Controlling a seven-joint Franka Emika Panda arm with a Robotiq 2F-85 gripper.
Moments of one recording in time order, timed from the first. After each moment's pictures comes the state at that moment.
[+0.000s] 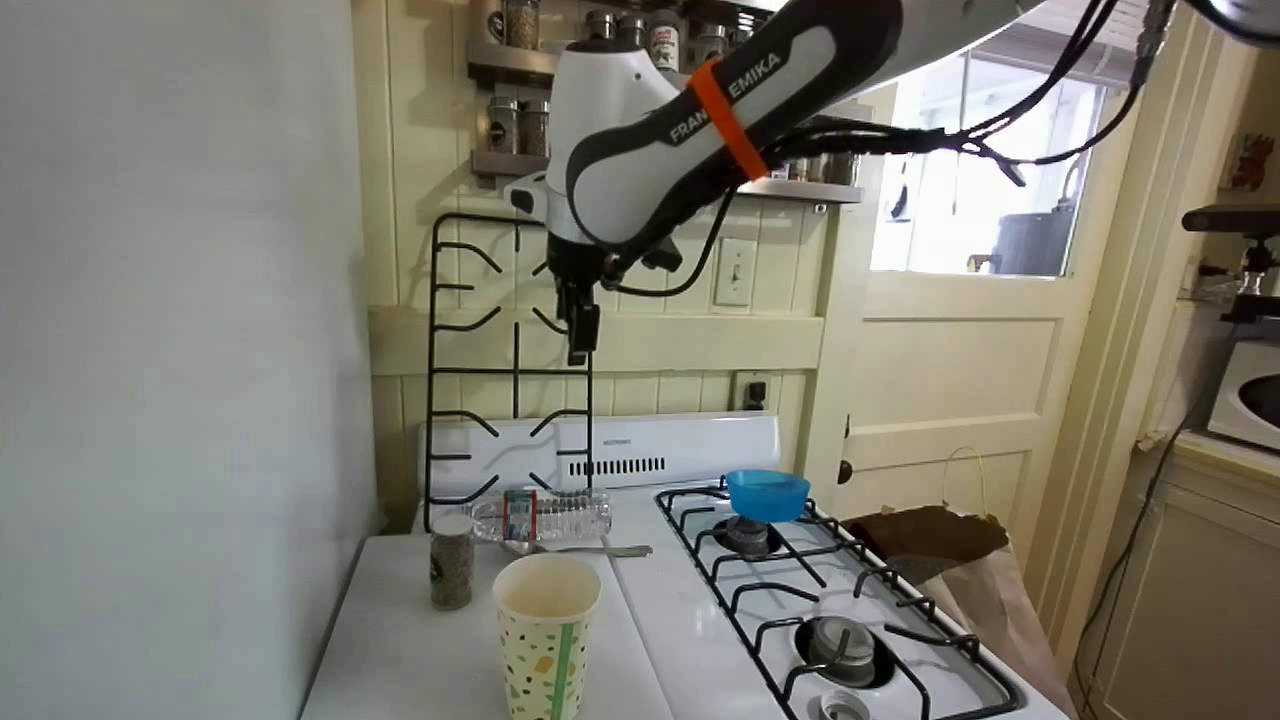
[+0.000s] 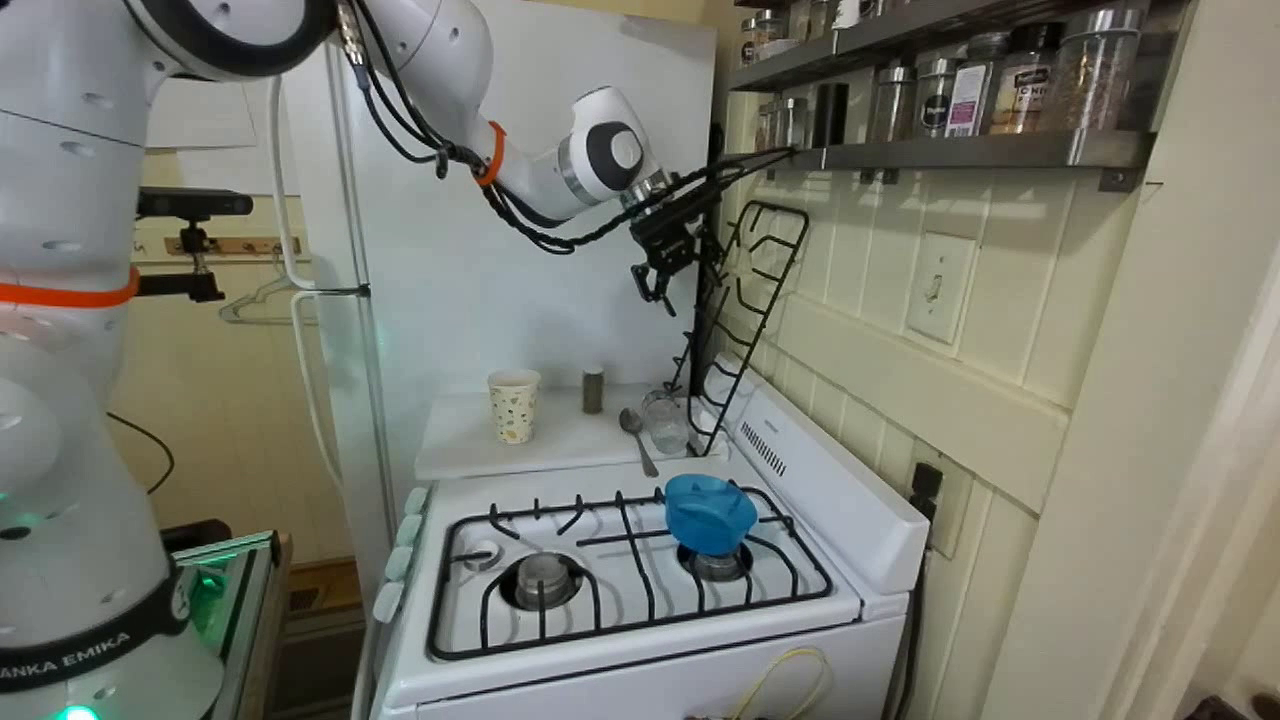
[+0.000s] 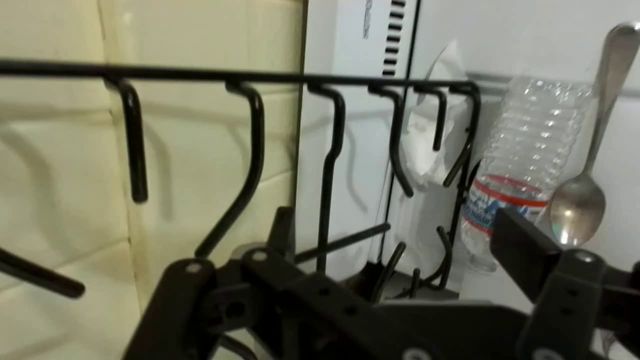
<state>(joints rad) 0.16 0.29 0.16 -1.76 -0.53 2.48 -0.77</state>
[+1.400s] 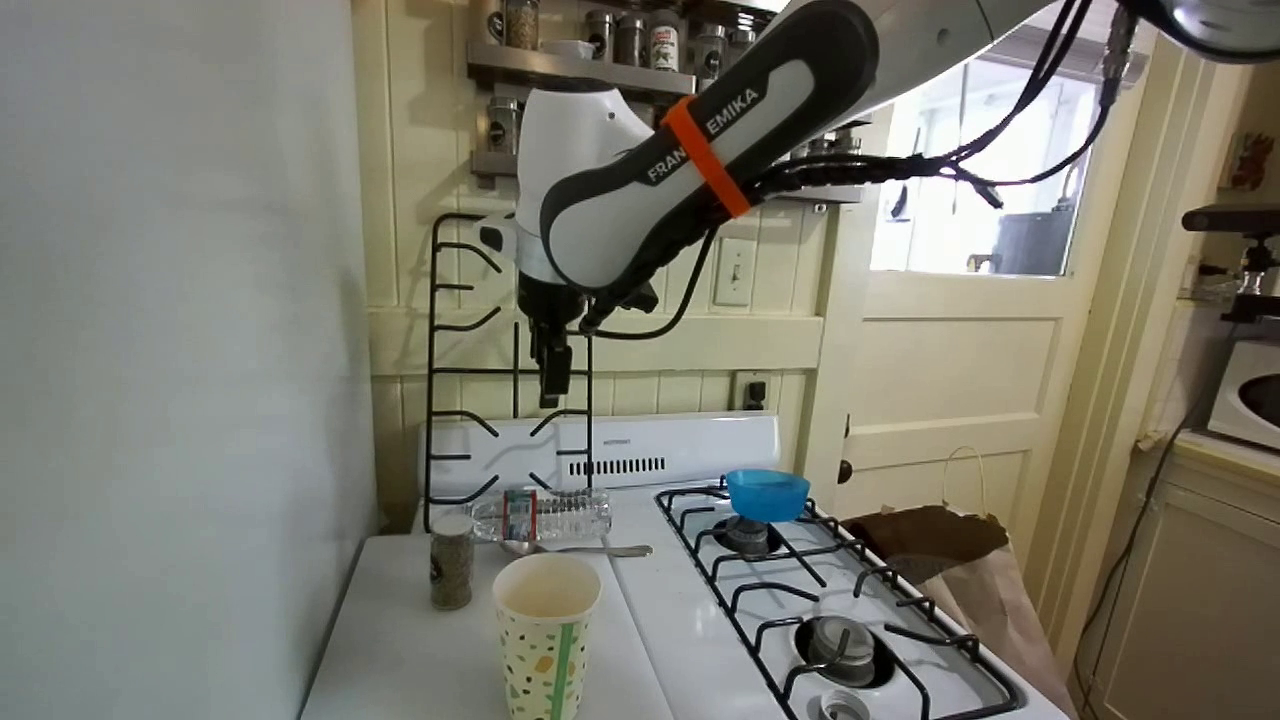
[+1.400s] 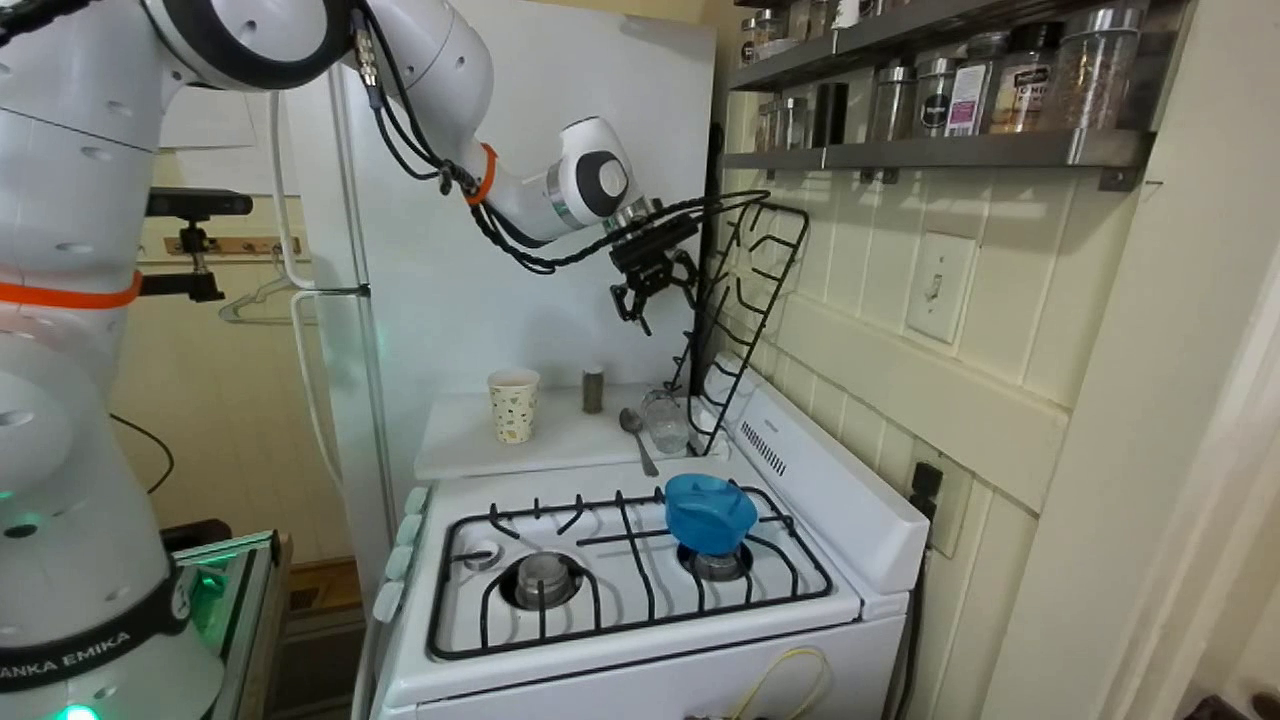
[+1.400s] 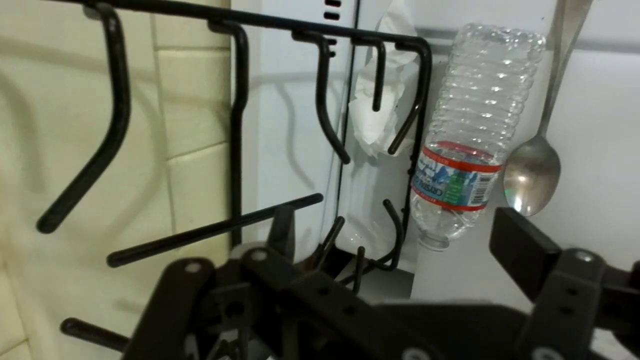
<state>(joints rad) 0.21 0.32 0.17 -1.81 -0.52 2.50 -0.71</state>
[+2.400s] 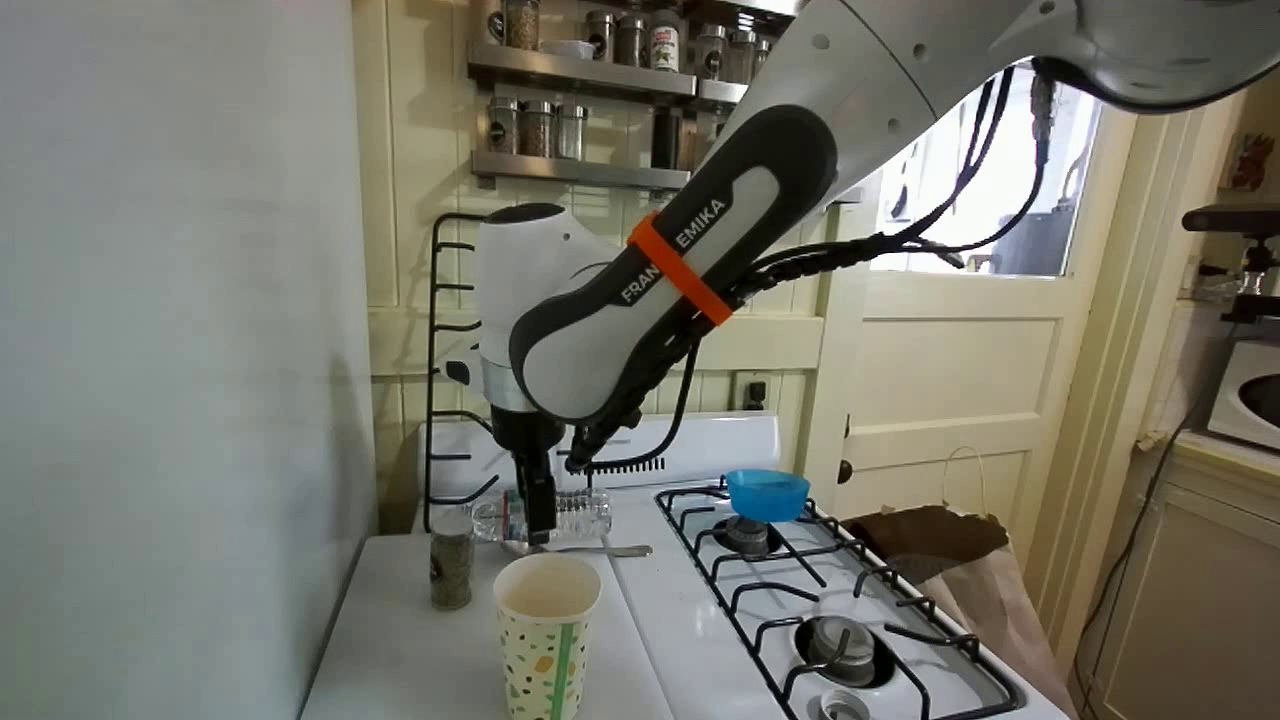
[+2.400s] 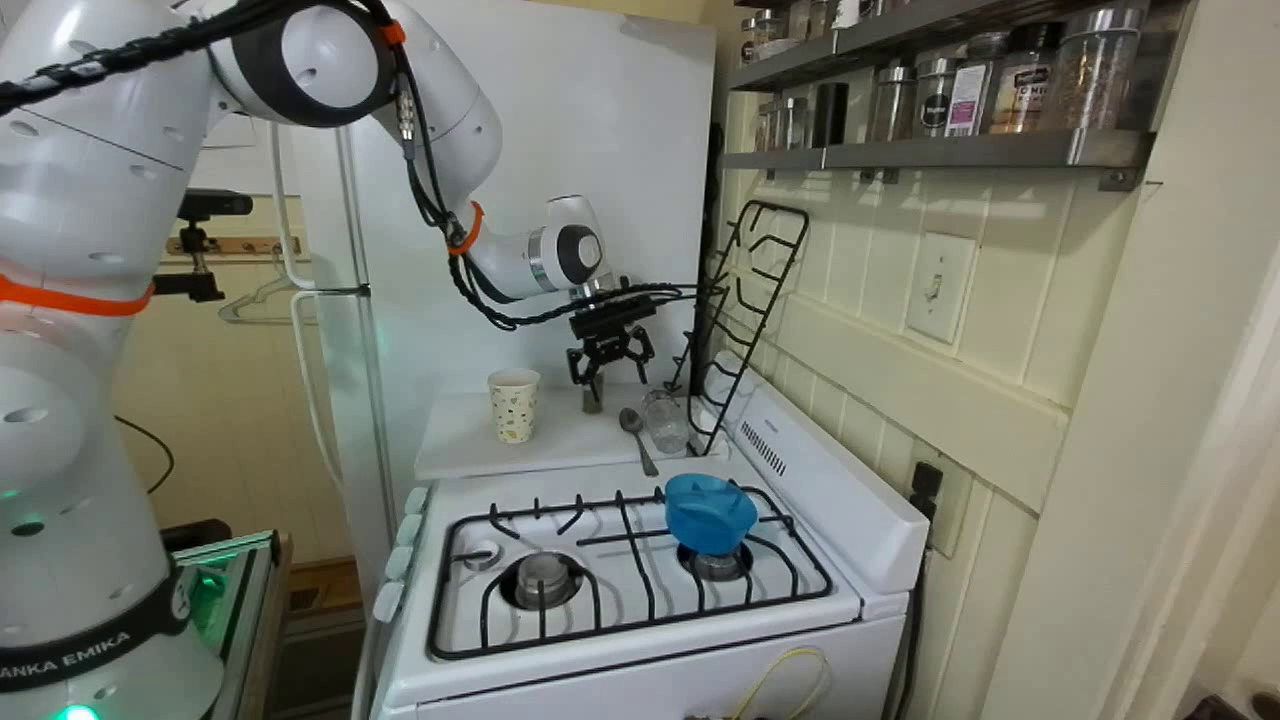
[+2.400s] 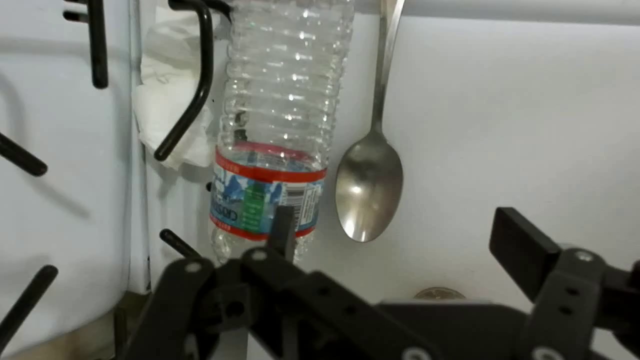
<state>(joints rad) 0.26 0.44 0.21 -1.90 -0.53 2.48 -0.61</state>
